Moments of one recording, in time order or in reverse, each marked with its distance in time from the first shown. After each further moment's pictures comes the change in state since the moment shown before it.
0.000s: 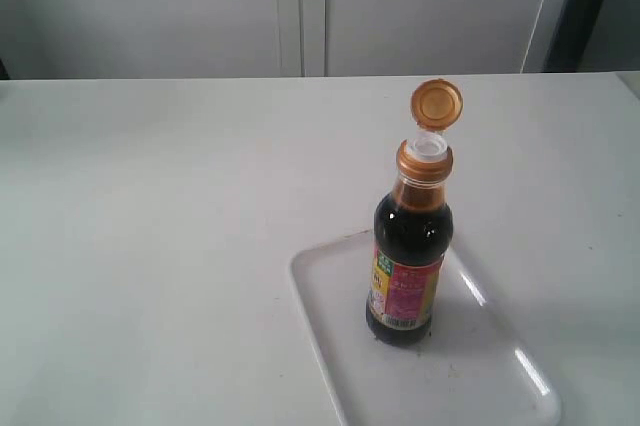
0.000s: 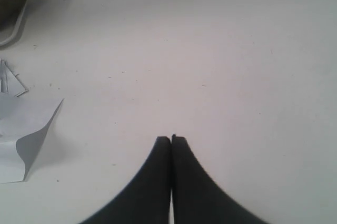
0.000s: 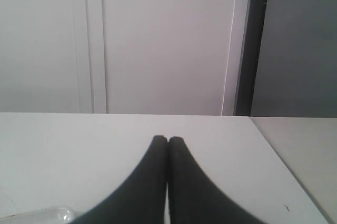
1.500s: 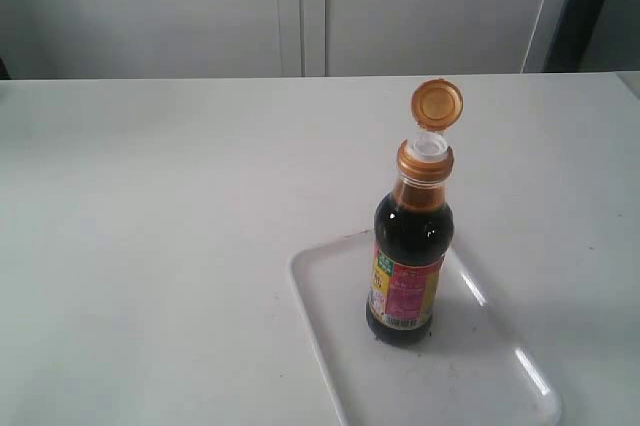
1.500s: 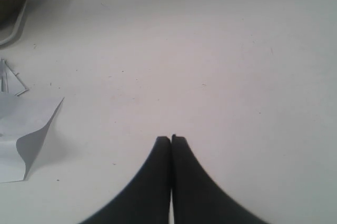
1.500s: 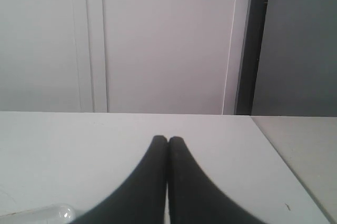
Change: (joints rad) left arm 0.000 0.000 0.000 0.000 0.003 0.000; right arm 0.000 0.000 0.000 0.002 0.005 0.000
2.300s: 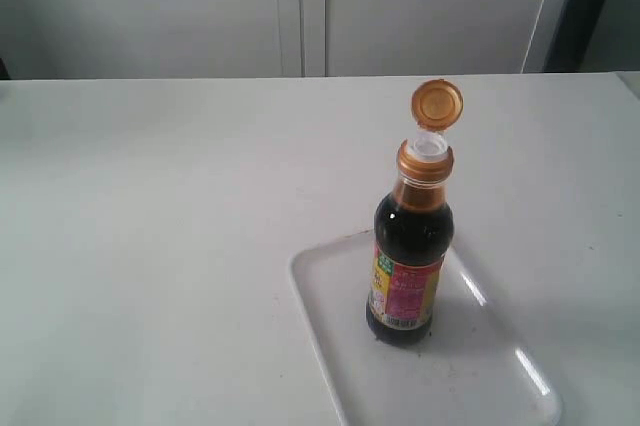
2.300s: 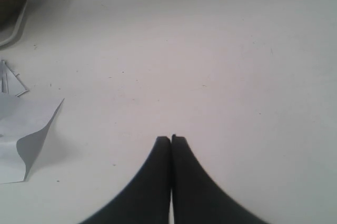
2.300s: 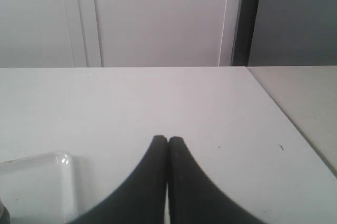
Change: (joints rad) left arm 0.000 0.000 0.000 0.000 -0.003 0.000; right arm 0.000 -0.058 0.030 -0.276 0.173 0.298
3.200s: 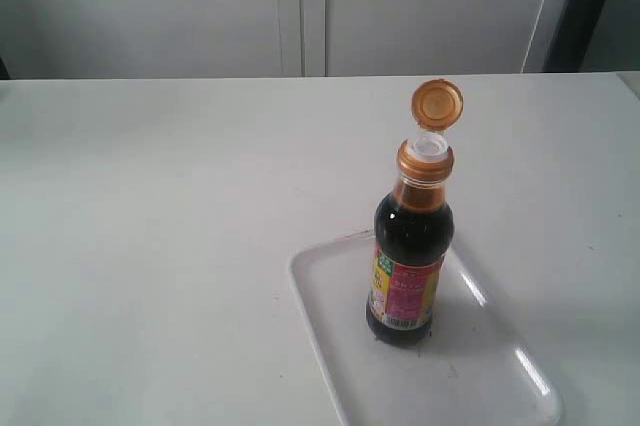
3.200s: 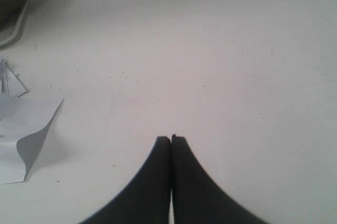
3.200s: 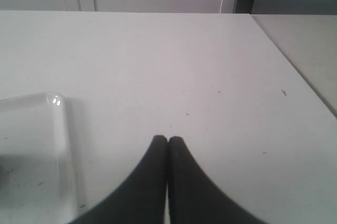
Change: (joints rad) left arm 0.000 0.000 0.000 0.000 0.000 0.000; right arm 0.000 0.000 0.085 -0.025 0.066 0.000
